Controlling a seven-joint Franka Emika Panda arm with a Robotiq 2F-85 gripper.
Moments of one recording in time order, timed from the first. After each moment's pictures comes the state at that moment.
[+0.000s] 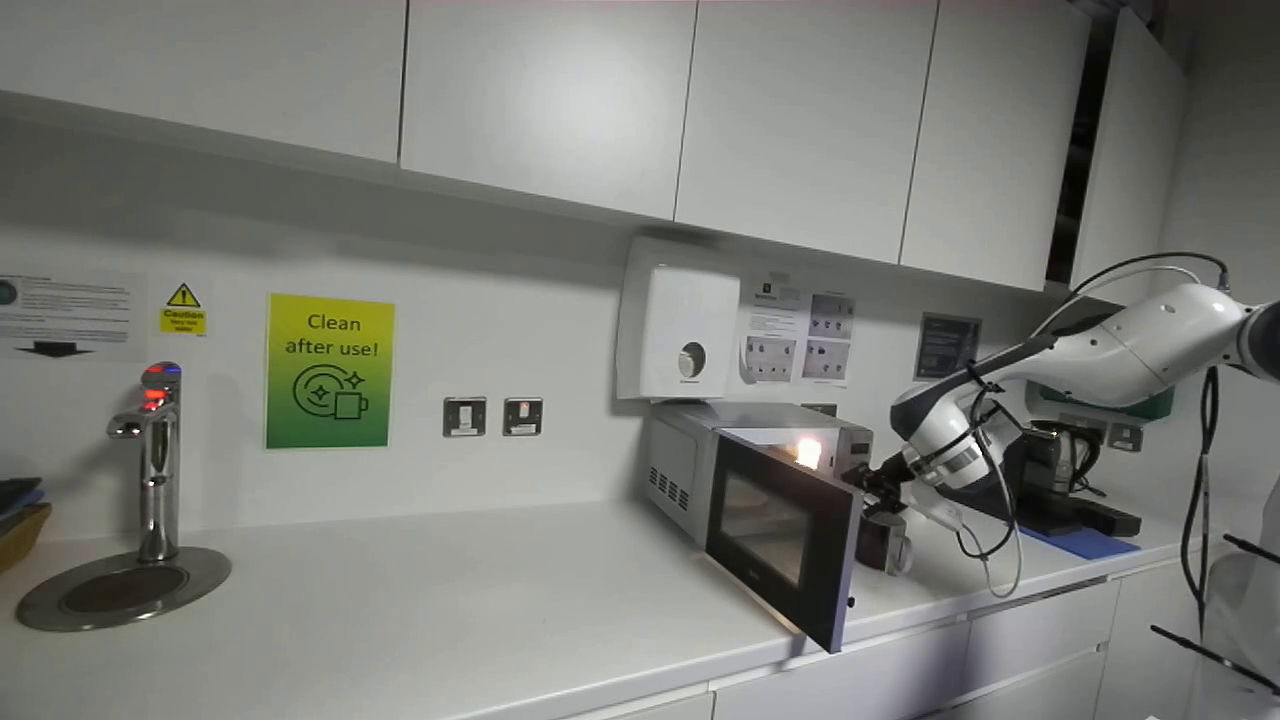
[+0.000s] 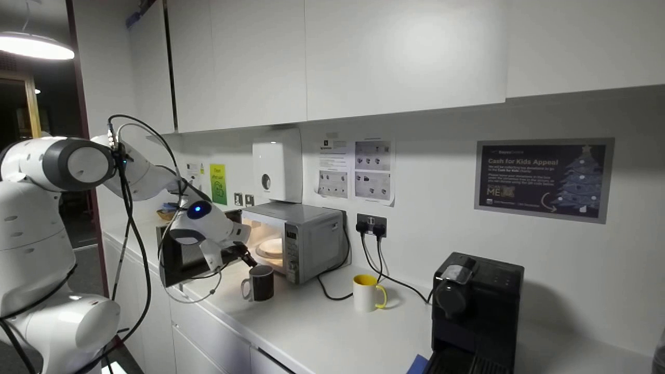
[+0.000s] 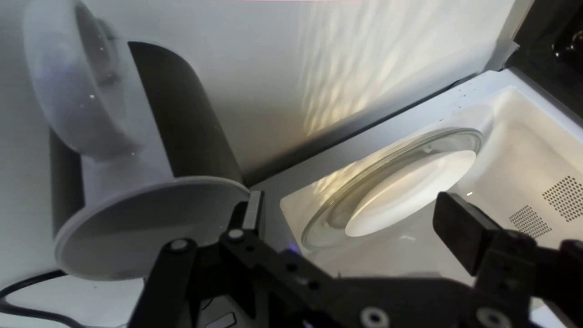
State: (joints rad) arm 0.42 -0.17 -0.12 -2.55 1.29 3.19 -0.64
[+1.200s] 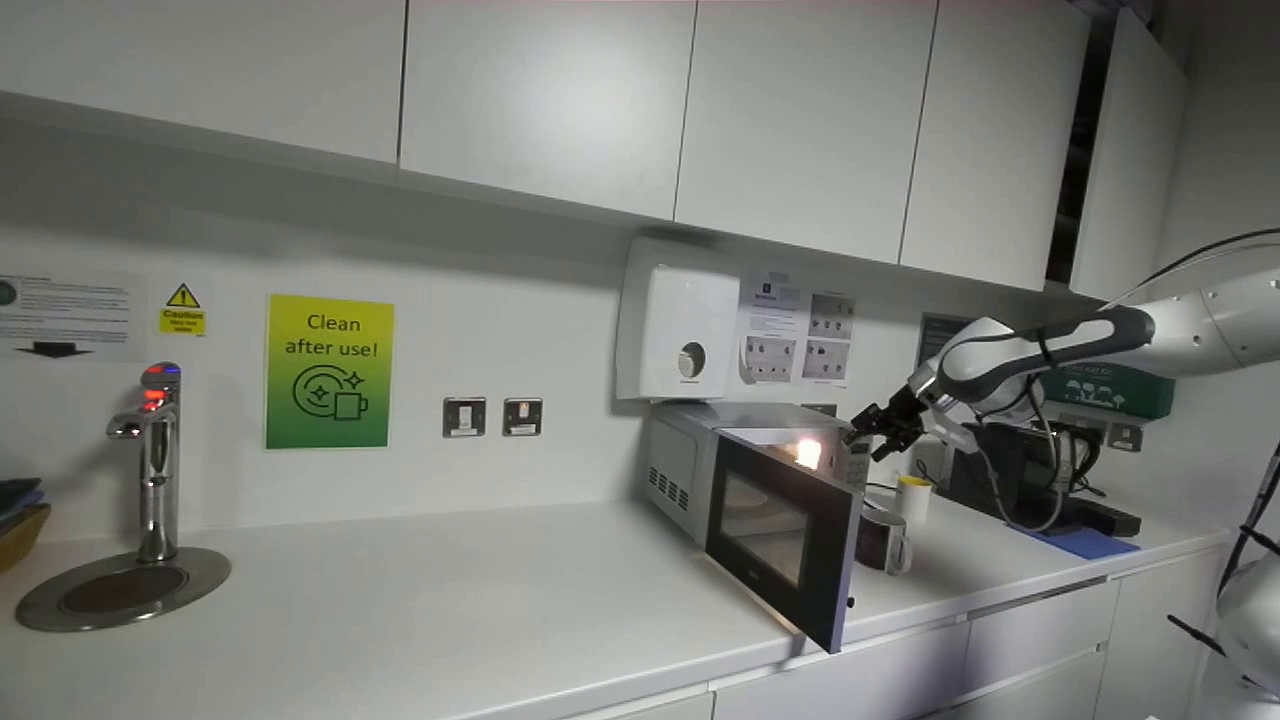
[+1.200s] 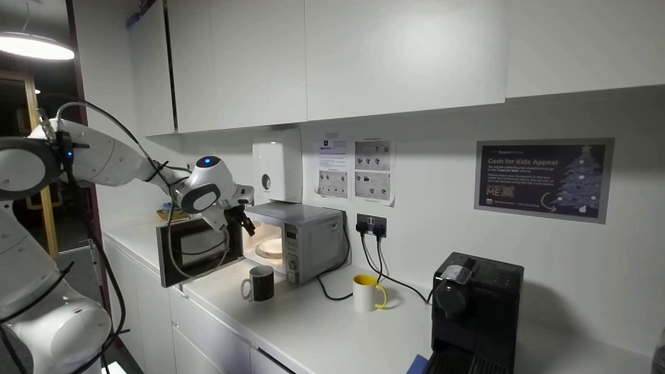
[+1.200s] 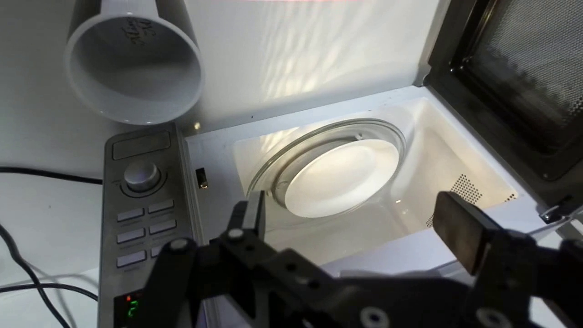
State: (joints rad) arm 0.14 -0.41 -0.03 -2.47 0.37 2.66 -0.01
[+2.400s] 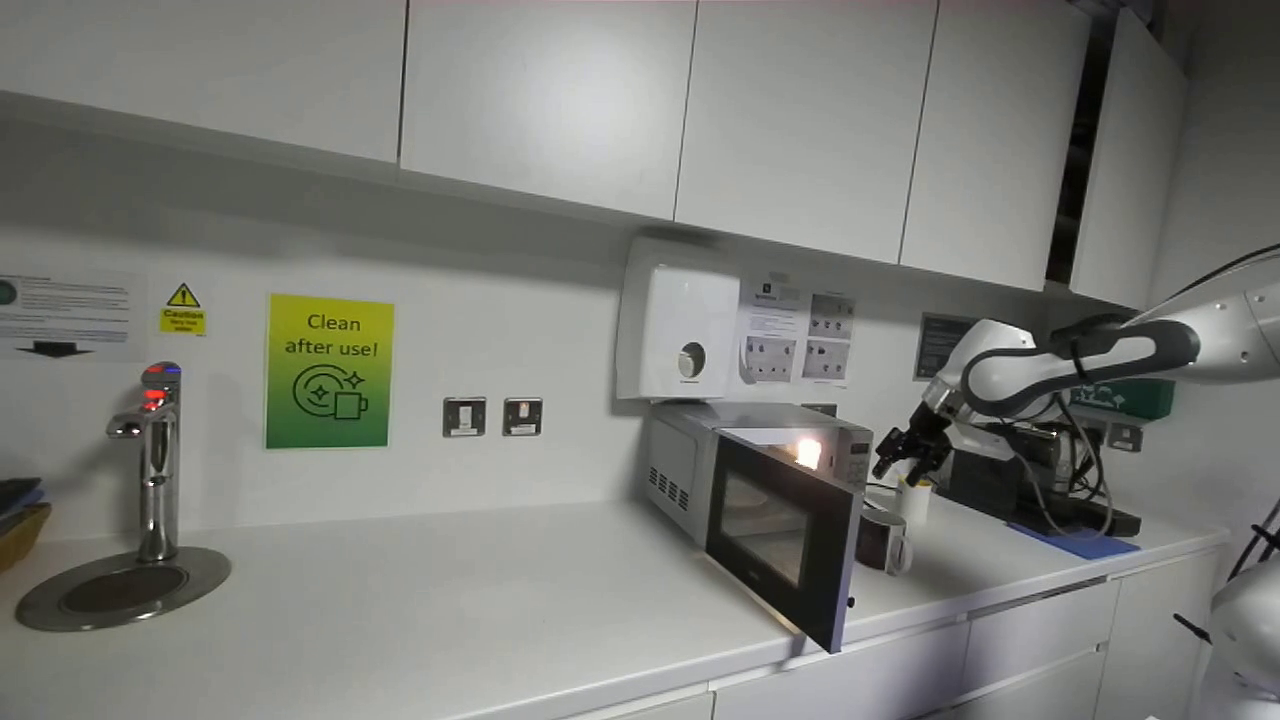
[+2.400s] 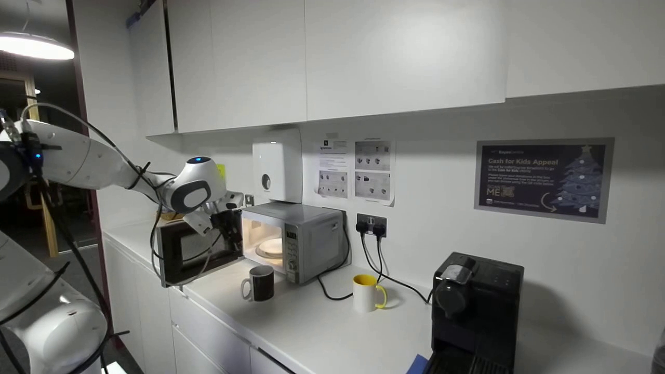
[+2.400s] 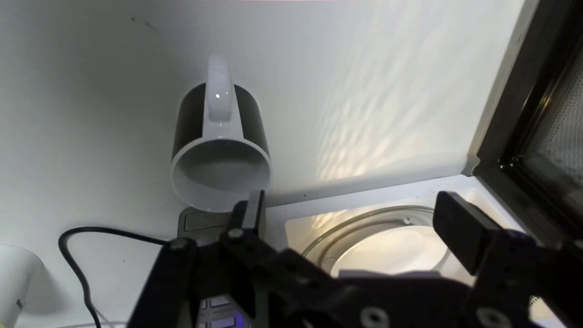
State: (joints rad) arm 0.06 -0.53 0.04 -2.56 0.16 2.45 0.15
